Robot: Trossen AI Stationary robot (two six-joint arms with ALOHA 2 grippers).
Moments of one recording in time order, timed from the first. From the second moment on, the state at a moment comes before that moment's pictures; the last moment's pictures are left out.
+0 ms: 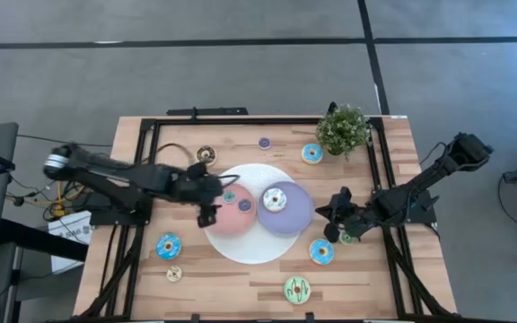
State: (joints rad) left arm -0.18 1.29 1.07 -0.79 -0.31 -0.33; right arm 0.53 1.11 0.30 -0.01 0.65 0.75
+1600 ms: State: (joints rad) left arm -0.22 0.66 0.34 -0.18 -0.48 -0.25; right arm -0.21 1.66 1.26 -0.70 0.30 0.46
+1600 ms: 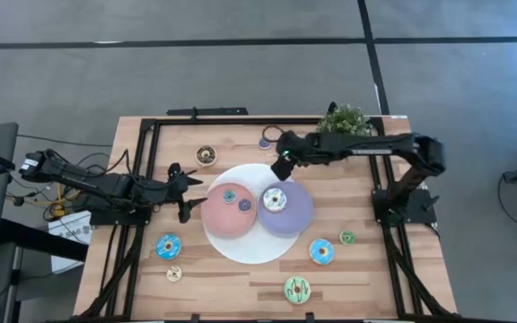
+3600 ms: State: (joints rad) left arm -0.22 0.66 0.34 -0.17 -0.54 -0.20; right arm -0.45 1.98 1.36 -0.96 0.21 0.68
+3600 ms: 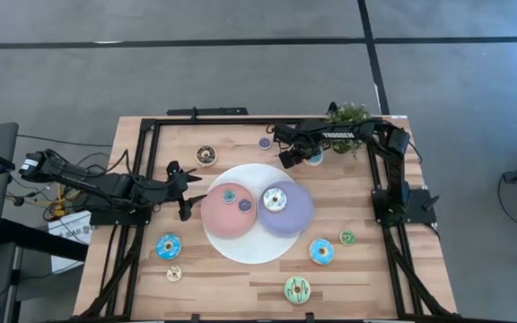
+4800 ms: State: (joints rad) left arm -0.21 0.66 0.34 -0.17 -0.53 -0.20; right arm 0.03 1.77 1.36 -1.00 0.21 0.77
